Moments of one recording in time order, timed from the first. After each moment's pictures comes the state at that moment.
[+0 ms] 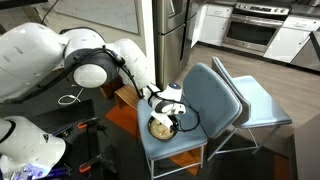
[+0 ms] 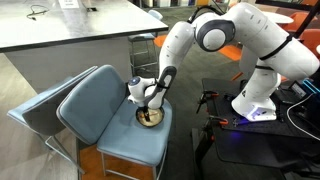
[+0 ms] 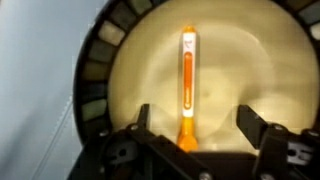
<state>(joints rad) -0.04 1.10 0.01 -1.67 -0.22 2.61 -0.22</state>
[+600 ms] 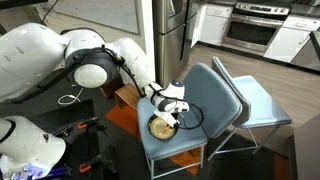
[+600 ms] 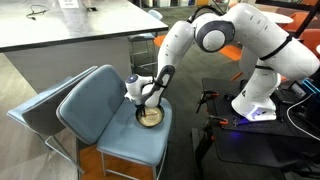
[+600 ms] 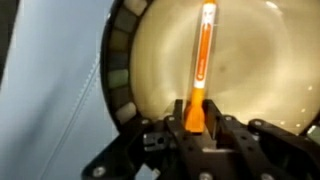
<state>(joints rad) -0.04 1.11 0.00 -1.62 -0.22 2.62 -0.22</state>
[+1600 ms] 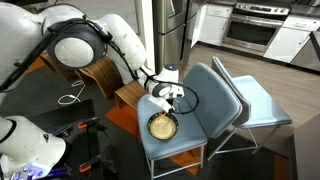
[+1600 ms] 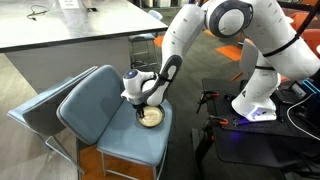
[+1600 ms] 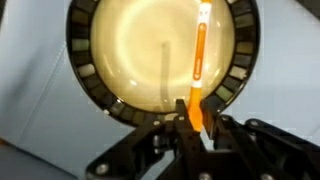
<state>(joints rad) 0.01 0.91 0.05 -1.79 -0.21 2.62 -0.19</state>
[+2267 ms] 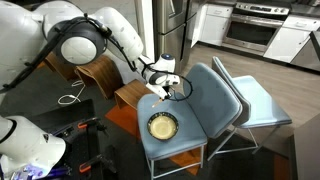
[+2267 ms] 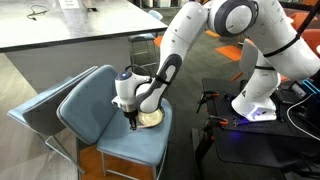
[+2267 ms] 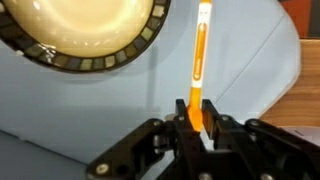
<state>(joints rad) 0.03 0.91 0.16 -1.72 -0.10 2.61 -0.19</state>
